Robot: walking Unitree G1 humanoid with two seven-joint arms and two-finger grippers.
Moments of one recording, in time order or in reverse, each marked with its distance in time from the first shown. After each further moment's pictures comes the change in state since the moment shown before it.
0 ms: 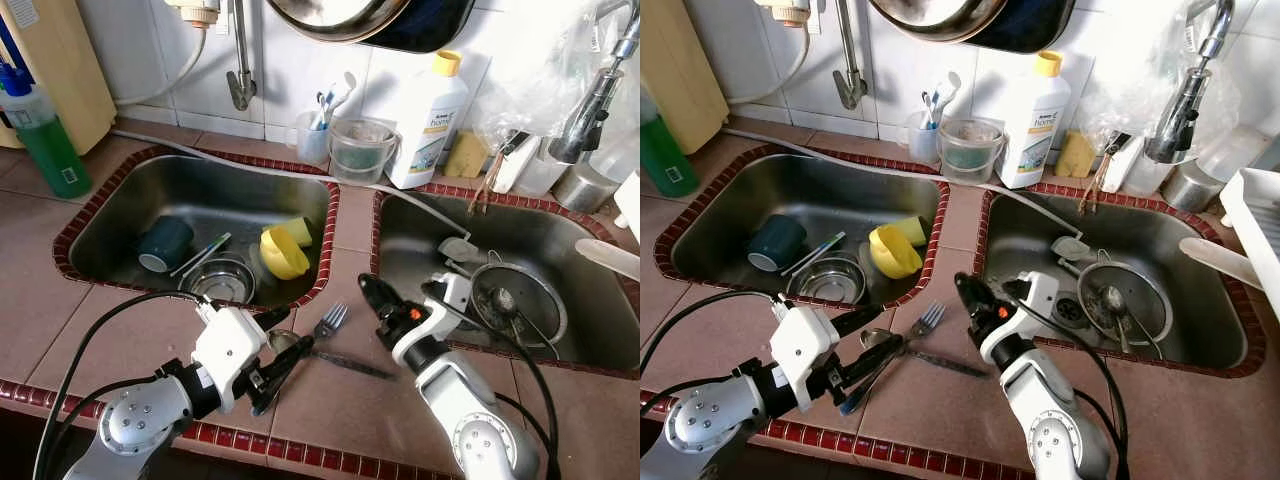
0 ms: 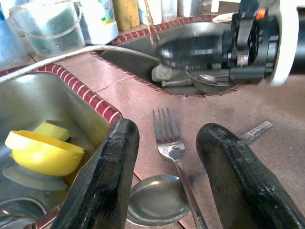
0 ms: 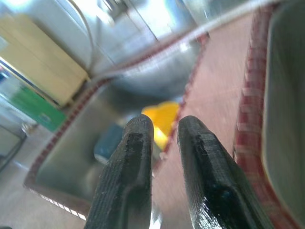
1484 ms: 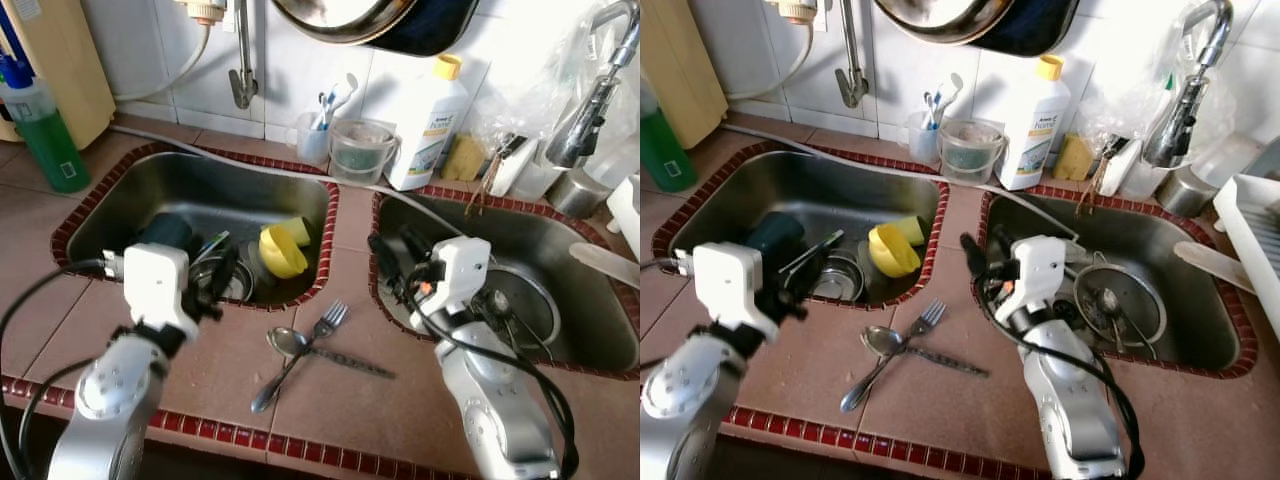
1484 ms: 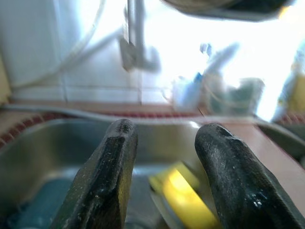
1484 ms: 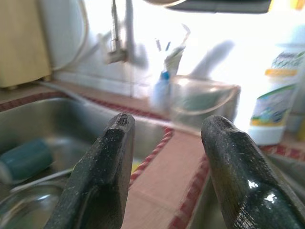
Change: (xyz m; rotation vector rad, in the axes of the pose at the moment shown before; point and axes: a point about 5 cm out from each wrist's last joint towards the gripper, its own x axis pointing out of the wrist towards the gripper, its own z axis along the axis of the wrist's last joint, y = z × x) left arm -0.003 0.088 0.032 -0.107 -0.221 0.669; right arm 0.018 0.006 0.052 -0.666 -0.199 -0.020
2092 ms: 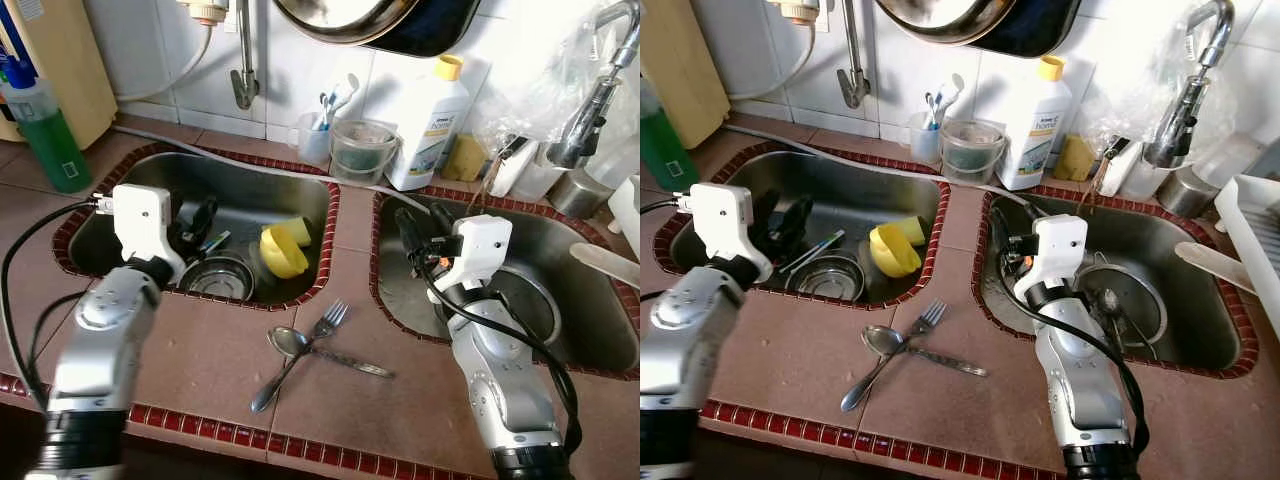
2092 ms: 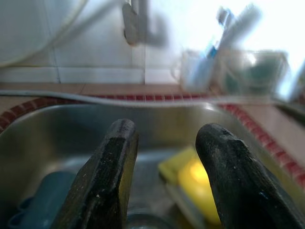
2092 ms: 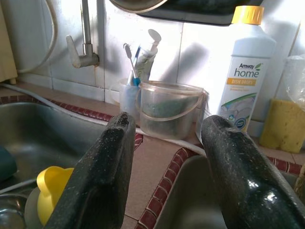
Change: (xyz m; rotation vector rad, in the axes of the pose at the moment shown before) left arm 0.025 0.042 -0.017 0.058 0.167 -0.103; right arm 0.004 -0.016 0.000 -0.054 -0.017 -0.077
